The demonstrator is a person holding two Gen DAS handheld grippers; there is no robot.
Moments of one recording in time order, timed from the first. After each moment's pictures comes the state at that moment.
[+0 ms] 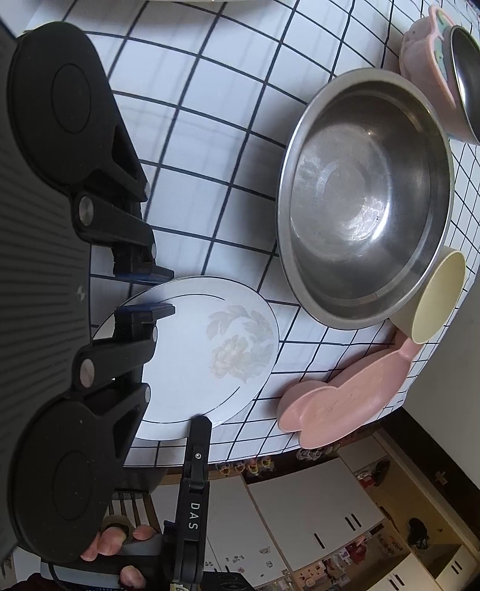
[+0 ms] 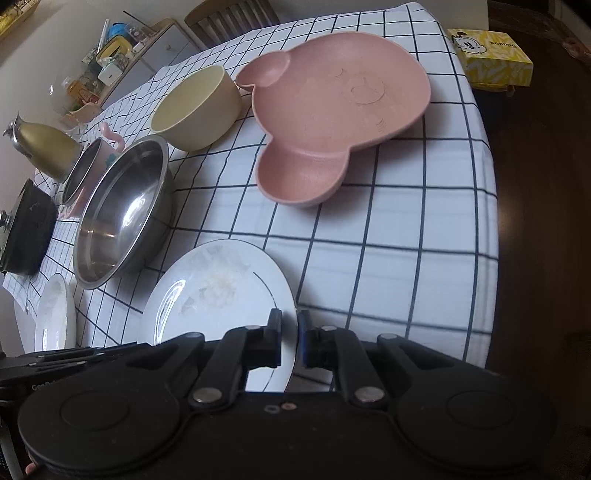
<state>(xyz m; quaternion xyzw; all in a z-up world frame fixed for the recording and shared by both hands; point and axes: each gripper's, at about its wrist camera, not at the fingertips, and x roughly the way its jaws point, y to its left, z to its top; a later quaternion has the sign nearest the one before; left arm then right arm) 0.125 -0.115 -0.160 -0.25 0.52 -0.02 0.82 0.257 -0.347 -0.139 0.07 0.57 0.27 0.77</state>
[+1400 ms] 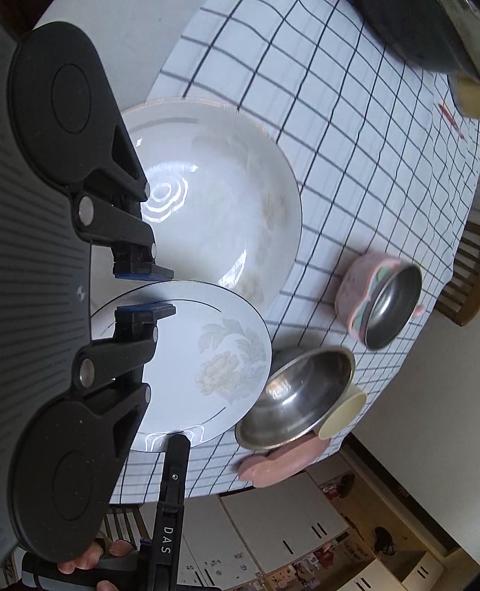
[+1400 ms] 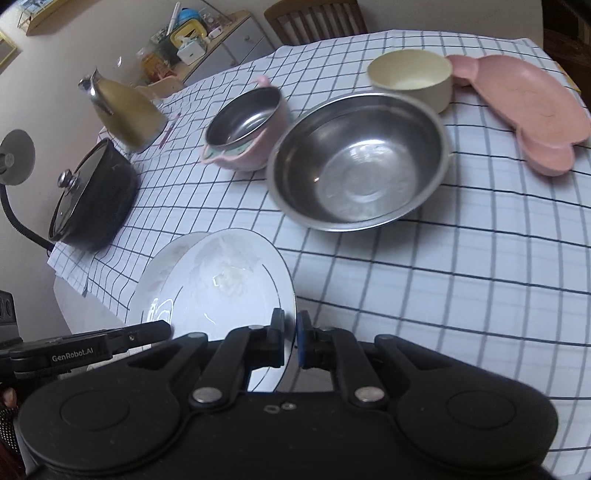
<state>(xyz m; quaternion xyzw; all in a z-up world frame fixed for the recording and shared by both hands) -0.007 0.099 -0.108 -0.25 0.48 0.01 0.84 0.130 -0.150 -0.084 0.07 0.54 0.31 0.78</state>
